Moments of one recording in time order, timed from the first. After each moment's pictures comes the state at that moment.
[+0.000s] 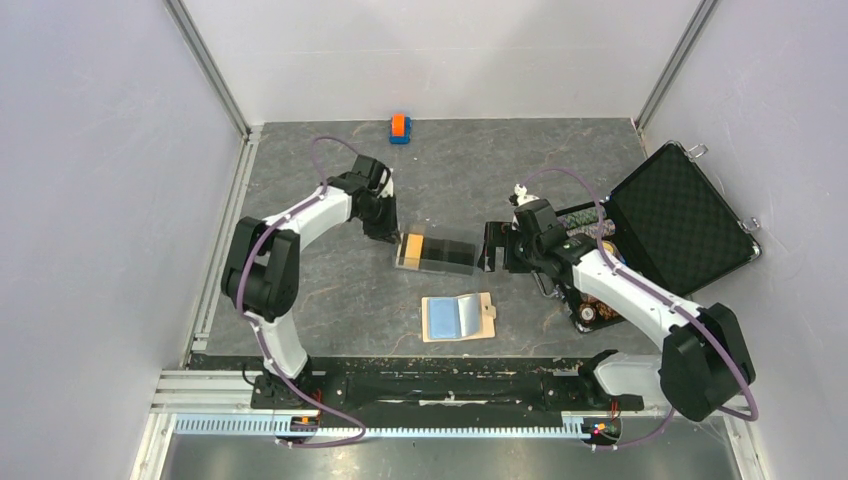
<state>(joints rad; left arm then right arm) -0.38 1.85 1.31 -0.57 0.25 -0.38 0.52 1.26 0.81 -0.42 -0.03 0.48</state>
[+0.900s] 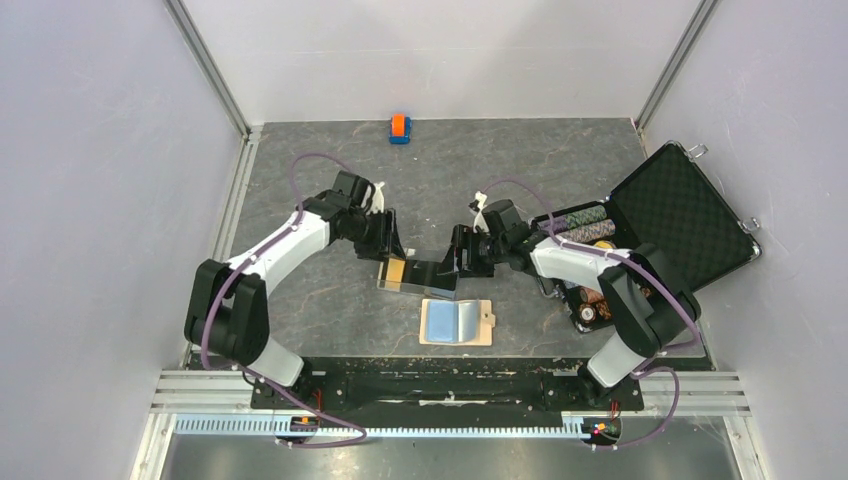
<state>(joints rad) -0.38 1.52 1.09 -0.62 0.37 -0.34 0.58 1.61 0.84 -0.06 -0.40 0.65</state>
